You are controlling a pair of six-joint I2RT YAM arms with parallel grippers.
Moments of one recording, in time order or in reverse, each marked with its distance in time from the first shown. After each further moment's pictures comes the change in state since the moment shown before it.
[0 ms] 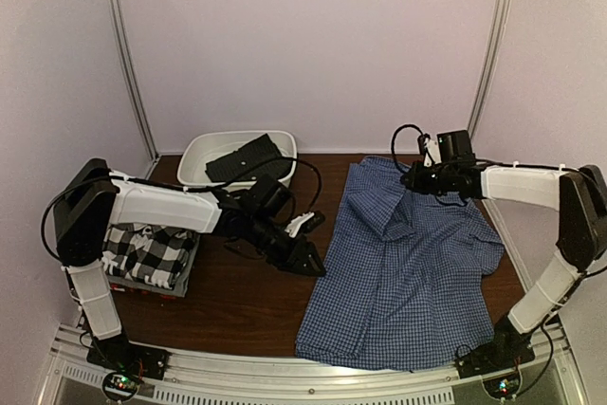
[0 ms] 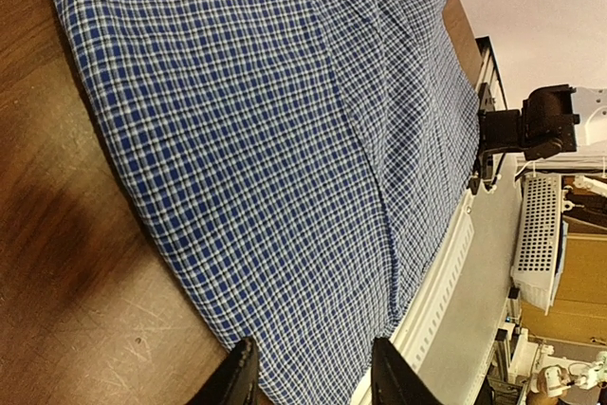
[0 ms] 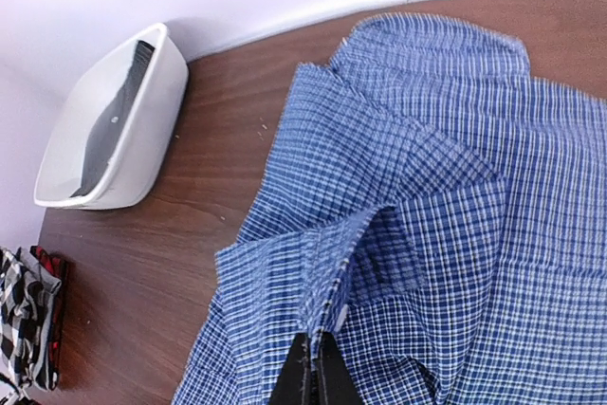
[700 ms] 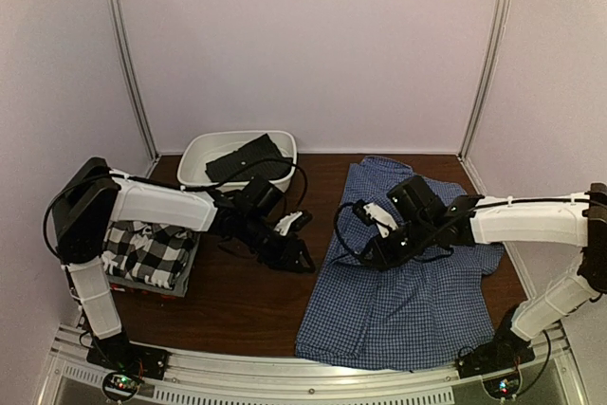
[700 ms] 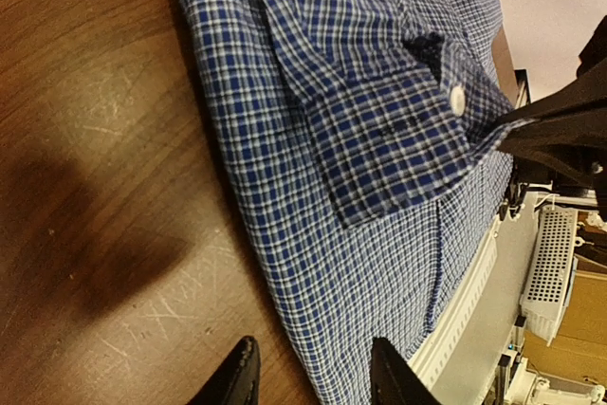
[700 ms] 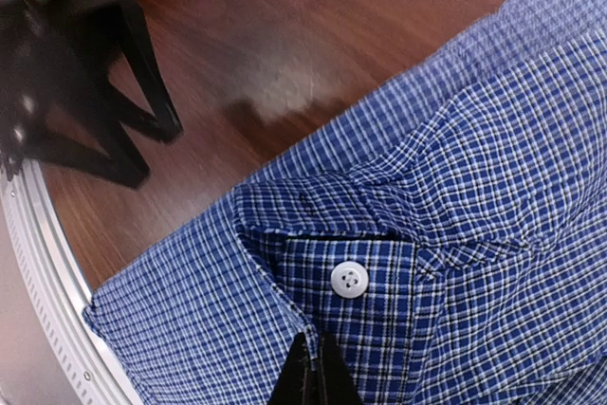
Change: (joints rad) left arm 0.047 0.000 -0.034 0.000 -0.046 -0.032; right arm 0.501 -0.196 -0.131 -0.305 -0.033 -0.247
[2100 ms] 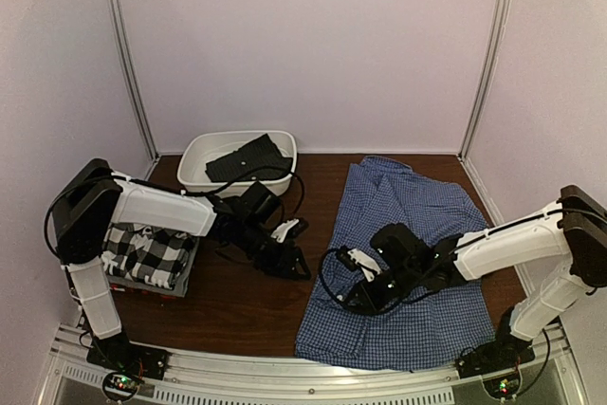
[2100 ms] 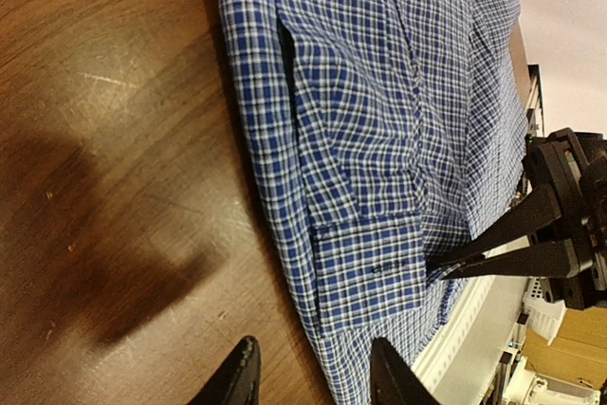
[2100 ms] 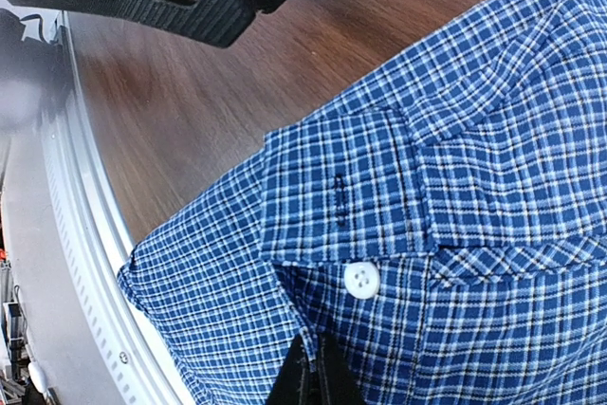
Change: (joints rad) left arm 0.002 -0.001 -0.053 0.009 -0.009 -0.013; right arm 0.207 0.079 -0.227 0.291 -0.095 0.226
